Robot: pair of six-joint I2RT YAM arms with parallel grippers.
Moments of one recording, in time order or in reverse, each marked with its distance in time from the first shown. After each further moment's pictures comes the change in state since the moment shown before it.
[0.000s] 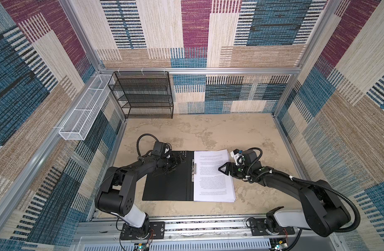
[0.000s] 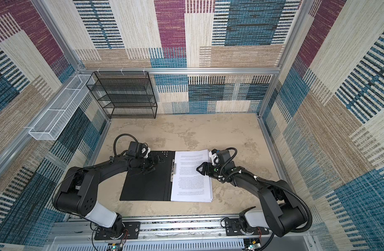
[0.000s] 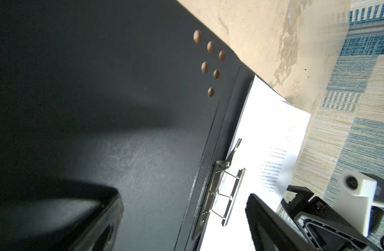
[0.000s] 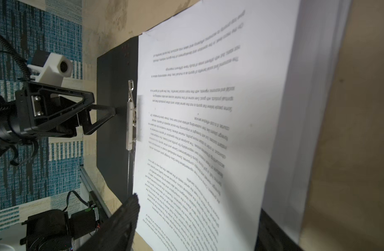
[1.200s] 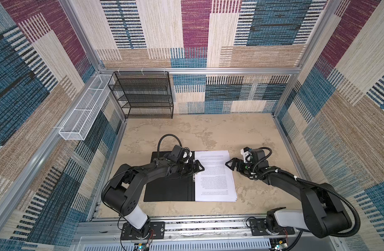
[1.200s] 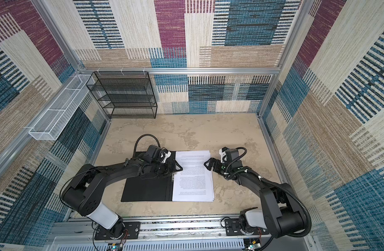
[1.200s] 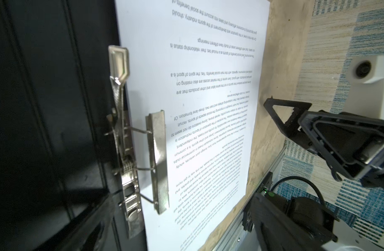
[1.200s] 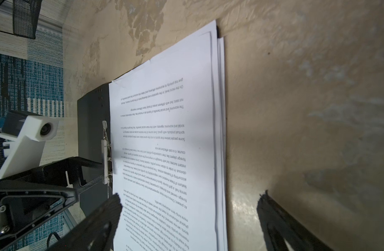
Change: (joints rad) left arm -0.303 0.034 0.027 0.126 0.076 -0.010; right arm -0.163 0.014 -0.016 0.010 0.012 -0.041
